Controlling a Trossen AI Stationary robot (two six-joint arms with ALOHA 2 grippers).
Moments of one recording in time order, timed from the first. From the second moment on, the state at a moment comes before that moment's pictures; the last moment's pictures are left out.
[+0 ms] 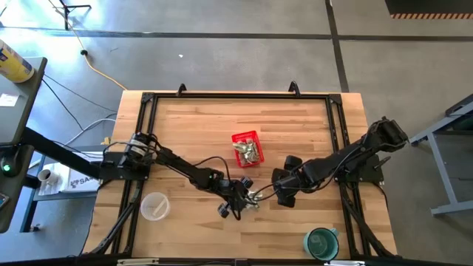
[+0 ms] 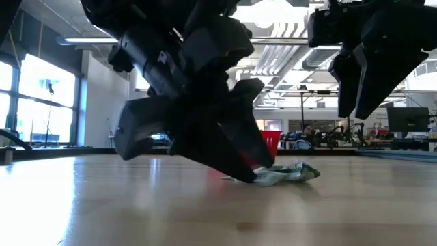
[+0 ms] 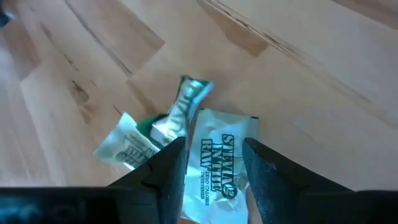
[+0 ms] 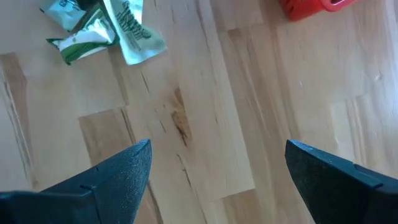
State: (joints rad) left arm -0.29 2.04 1.13 0.14 0.02 0.53; right arm 0.40 1.55 1.00 -0.79 0.25 0.64
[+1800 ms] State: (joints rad) left arm -0.13 1.90 1.13 -0.36 0.10 0.36; right arm 0.40 1.55 1.00 -0.86 0.33 0.66
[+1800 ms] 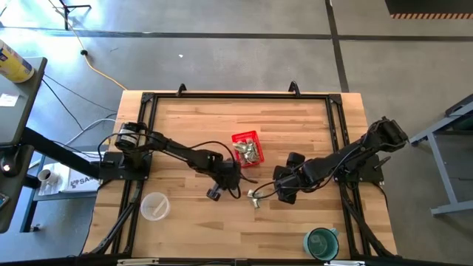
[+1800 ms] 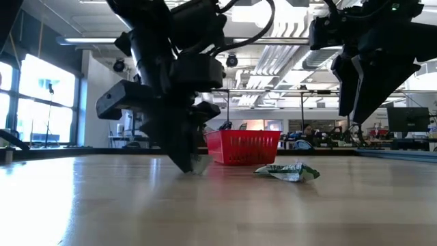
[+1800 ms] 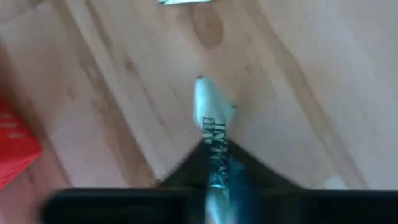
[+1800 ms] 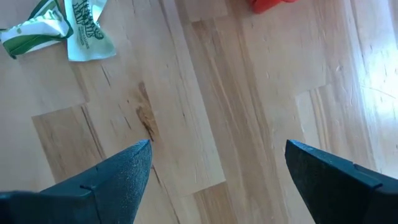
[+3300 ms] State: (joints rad) left arm -0.21 1.72 1.17 -0.68 -0.11 -0.12; right arm 0.40 1.80 1.01 -0.38 0.16 0.47
